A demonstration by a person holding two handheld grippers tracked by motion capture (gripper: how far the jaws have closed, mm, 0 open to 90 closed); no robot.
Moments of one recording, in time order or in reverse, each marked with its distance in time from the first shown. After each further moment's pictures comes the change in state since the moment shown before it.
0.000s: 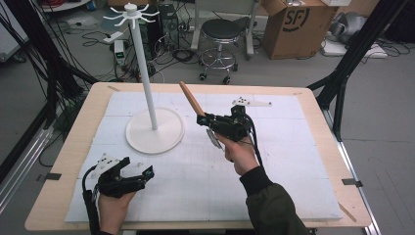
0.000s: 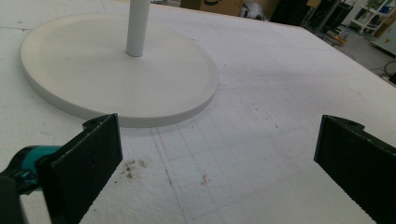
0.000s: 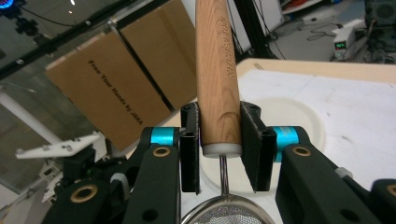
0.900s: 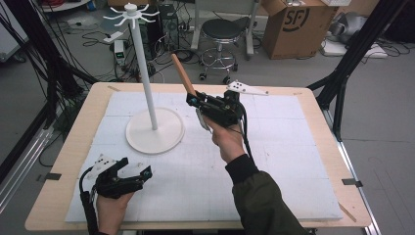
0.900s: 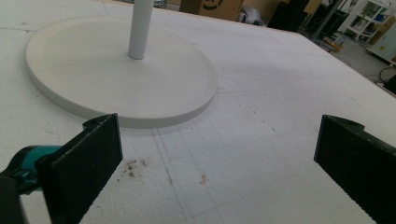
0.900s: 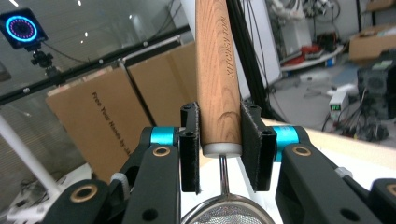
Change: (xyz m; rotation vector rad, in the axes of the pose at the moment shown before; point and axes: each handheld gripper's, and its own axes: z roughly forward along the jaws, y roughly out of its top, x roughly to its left) left arm 0.002 0.000 -0.005 -0.012 -0.008 -0.016; right arm 0.028 0.036 0.017 -0.203 0.012 -0.116
